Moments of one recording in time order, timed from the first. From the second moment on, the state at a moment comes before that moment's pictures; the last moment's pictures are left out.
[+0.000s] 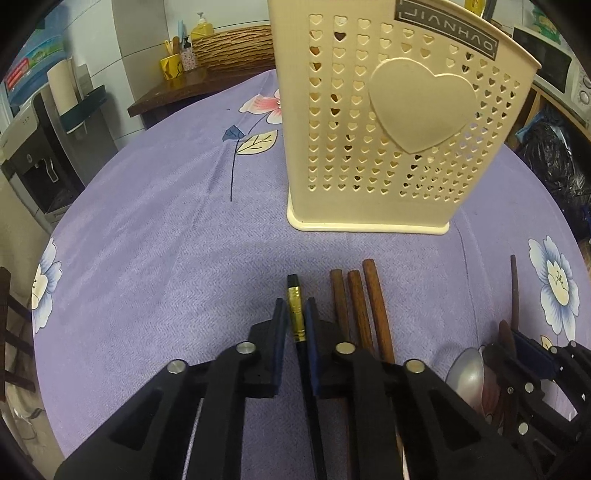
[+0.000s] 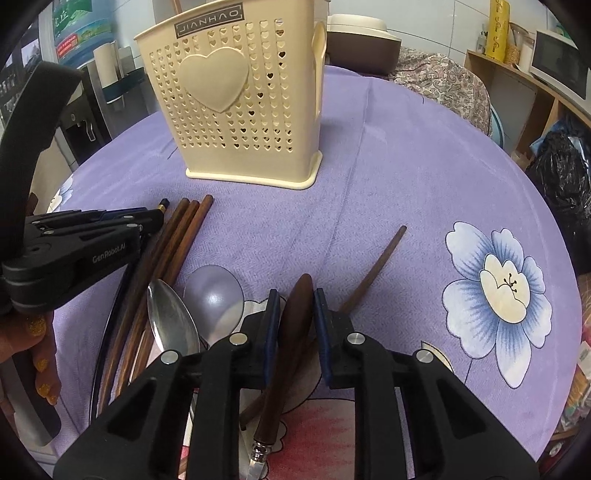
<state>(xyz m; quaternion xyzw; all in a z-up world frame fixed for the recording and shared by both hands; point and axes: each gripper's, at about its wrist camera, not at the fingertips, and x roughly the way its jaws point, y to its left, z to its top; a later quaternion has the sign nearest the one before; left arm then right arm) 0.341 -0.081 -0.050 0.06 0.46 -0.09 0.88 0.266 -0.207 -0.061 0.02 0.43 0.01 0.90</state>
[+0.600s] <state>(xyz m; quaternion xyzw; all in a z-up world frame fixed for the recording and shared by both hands) 0.306 -0.052 -0.015 0.00 0.40 -0.12 0.91 0.216 -0.244 -0.017 0.09 0.37 0.07 0.92</state>
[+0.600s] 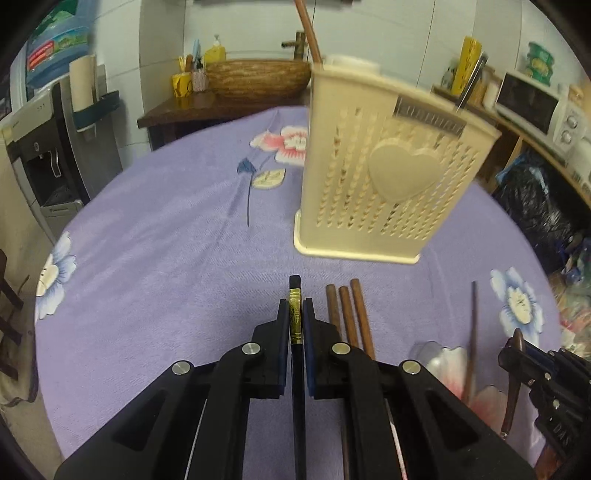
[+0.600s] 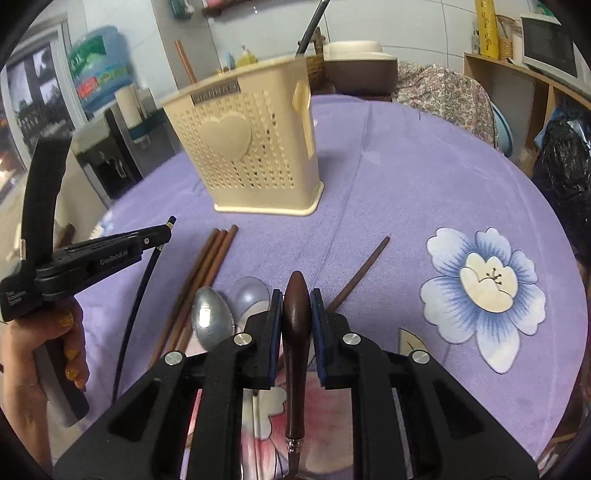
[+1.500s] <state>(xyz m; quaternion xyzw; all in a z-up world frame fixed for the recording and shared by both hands) 0.236 0.006 0.084 -0.08 0.26 -0.15 0.95 0.142 -0.289 0.061 0.09 0.28 0.11 0.95</state>
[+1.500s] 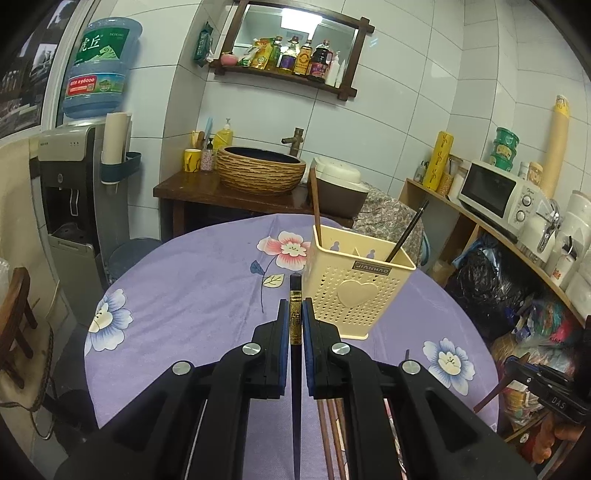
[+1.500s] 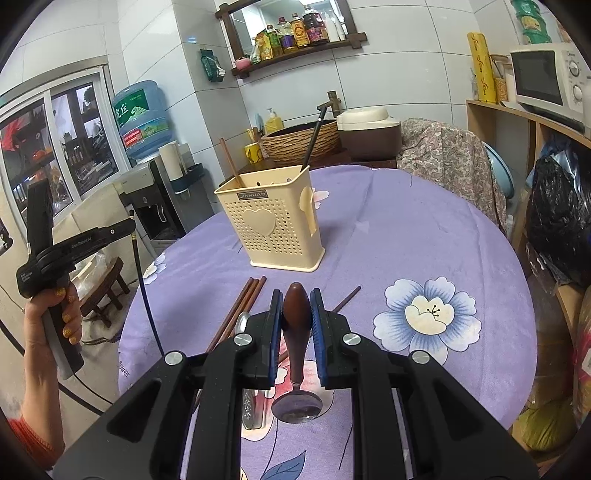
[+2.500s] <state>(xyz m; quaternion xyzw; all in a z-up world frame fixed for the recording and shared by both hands) 0.311 -0.029 0.240 -0.07 0.17 -0.20 0.96 0.260 -0.260 0.214 0.07 0.17 0.11 0.98</state>
